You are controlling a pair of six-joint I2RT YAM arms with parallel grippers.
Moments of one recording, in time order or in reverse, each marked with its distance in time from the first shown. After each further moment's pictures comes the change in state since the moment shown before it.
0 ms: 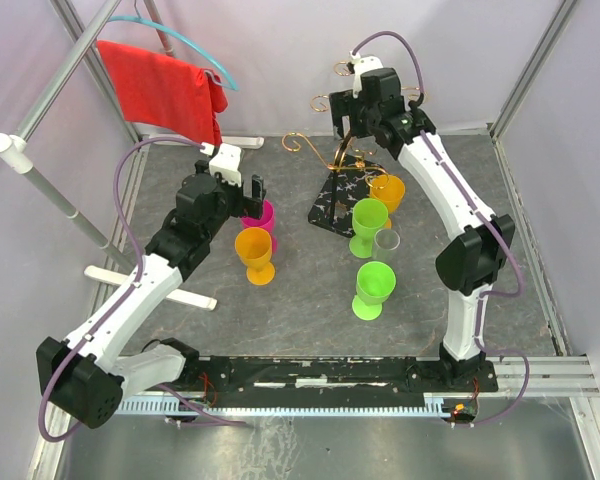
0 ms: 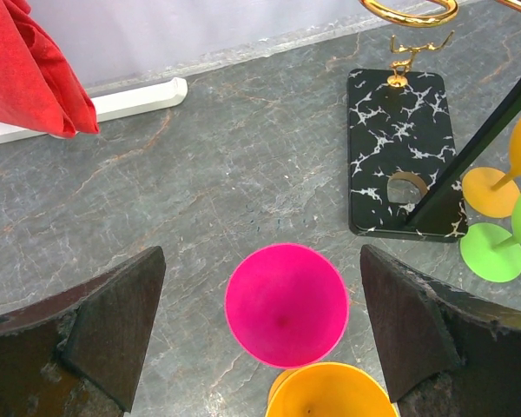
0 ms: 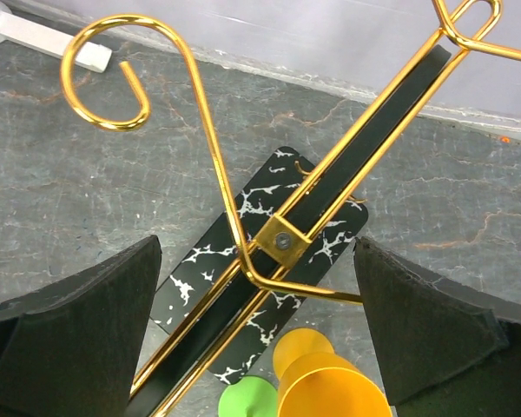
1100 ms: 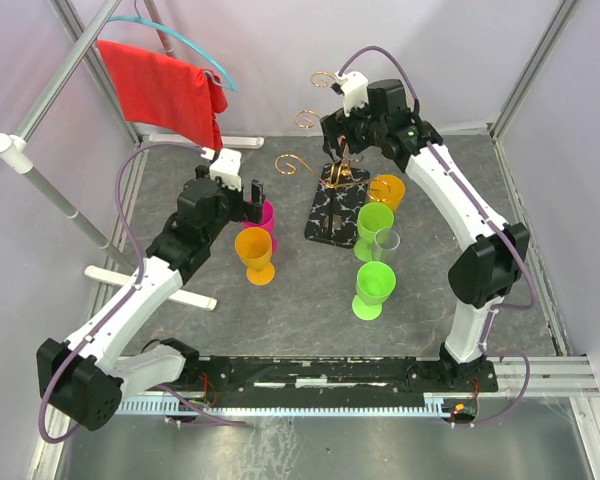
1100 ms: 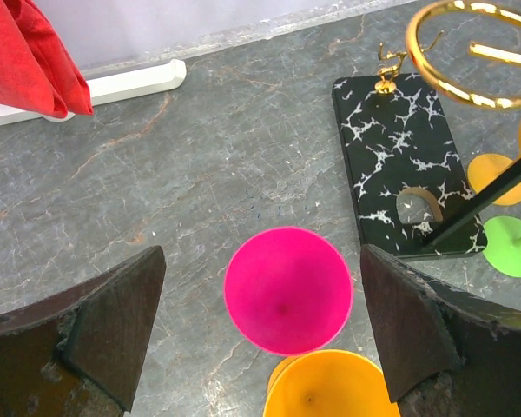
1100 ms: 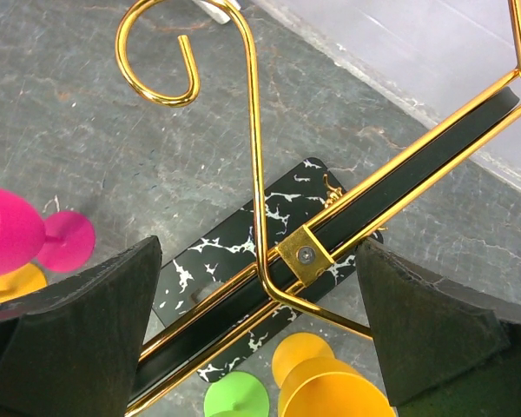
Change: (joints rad) left arm 0.000 -0.002 -0.033 -0.001 -0.006 -0.006; right arm -0.004 -0.105 -0.190 0.081 -0.347 -0.209
